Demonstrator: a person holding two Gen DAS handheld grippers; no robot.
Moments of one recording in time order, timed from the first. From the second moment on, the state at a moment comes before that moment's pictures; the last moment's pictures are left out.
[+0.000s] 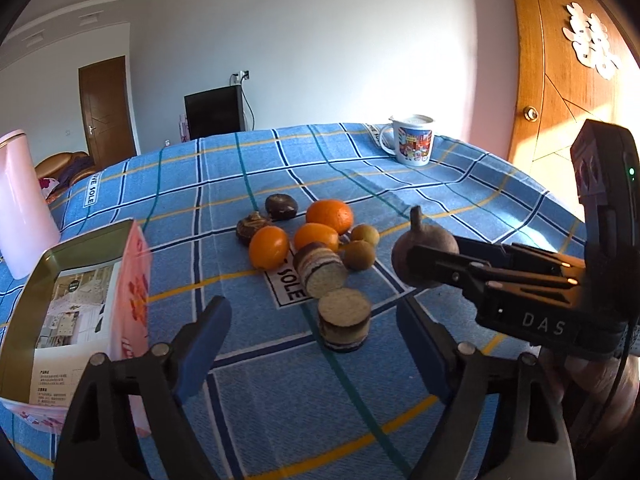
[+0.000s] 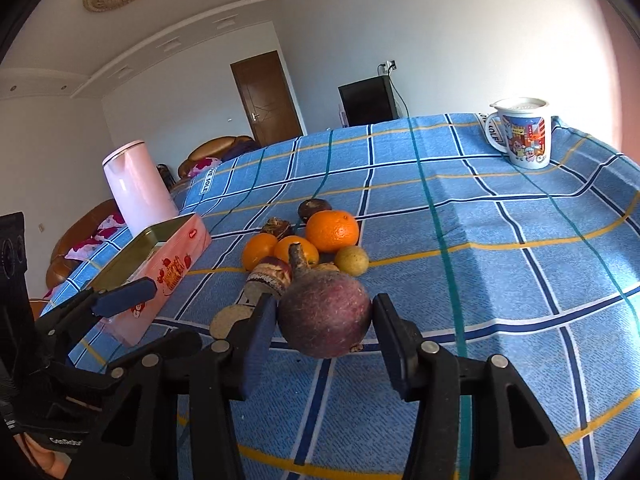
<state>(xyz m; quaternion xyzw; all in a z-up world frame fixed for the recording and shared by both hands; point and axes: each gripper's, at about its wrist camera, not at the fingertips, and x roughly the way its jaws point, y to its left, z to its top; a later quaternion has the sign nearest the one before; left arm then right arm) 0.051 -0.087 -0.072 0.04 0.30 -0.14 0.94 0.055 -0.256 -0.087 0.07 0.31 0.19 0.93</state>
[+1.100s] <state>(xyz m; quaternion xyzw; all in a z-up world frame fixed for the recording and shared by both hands) 0.049 -0.040 -0.047 0.03 0.25 -0.09 0.96 0.041 -0.219 -0.048 0.04 0.23 0.26 0.94</state>
